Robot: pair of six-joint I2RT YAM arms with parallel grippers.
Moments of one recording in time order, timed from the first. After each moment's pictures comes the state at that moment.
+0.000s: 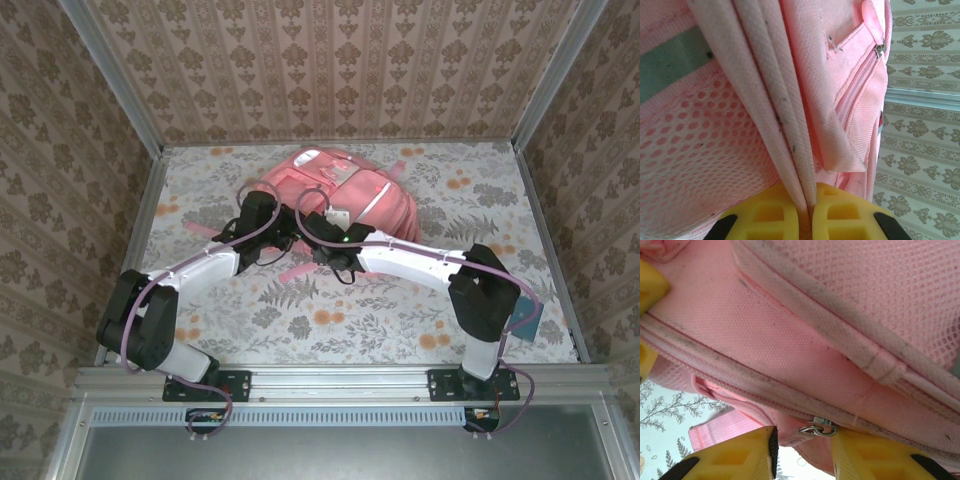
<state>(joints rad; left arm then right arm) -0.54 1.48 0.84 0.08 0.28 -1.35 0.89 1.82 1.39 -0.65 0.41 0.90</state>
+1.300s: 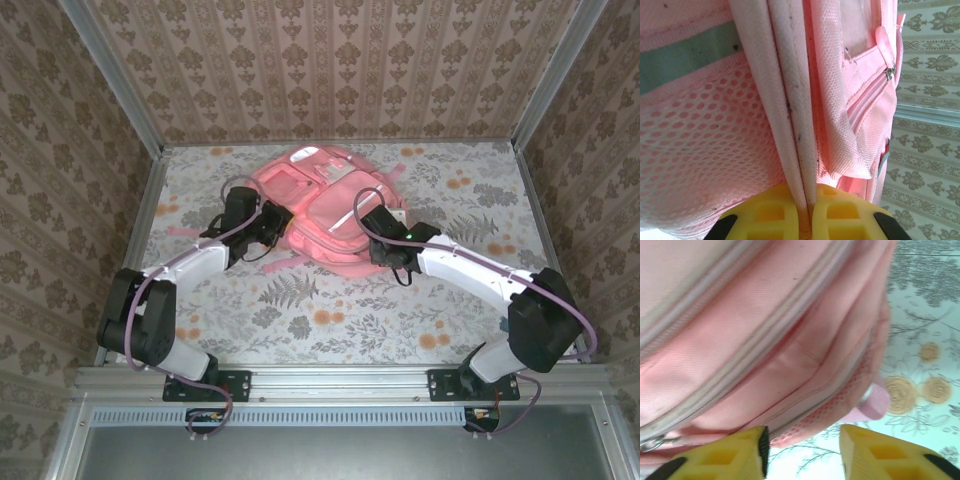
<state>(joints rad) -0.40 1.49 0.84 0.05 0.34 -1.28 0.66 1.48 1.06 -0.70 0.34 0.60</state>
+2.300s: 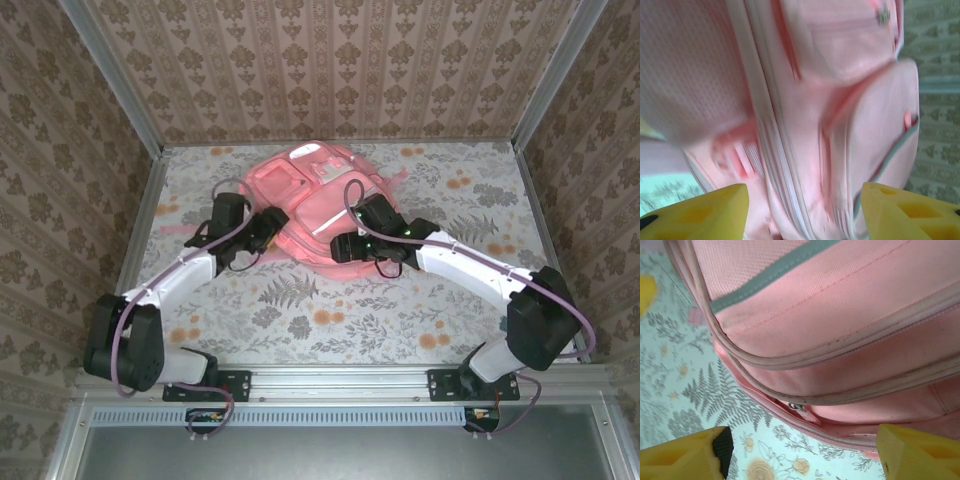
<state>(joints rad) -0.39 1.34 0.78 -0.11 0.36 -1.05 0.65 1.49 1.10 -0.51 -0.07 0.50</state>
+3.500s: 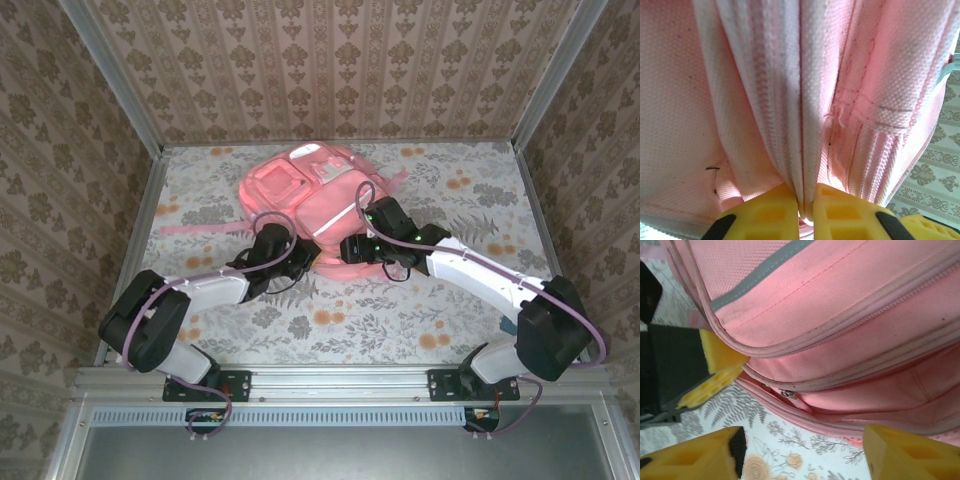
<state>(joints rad) -0.67 1.48 0.61 0.31 0.24 -1.39 0.63 1.44 1.03 -0.48 -0.08 0.47</state>
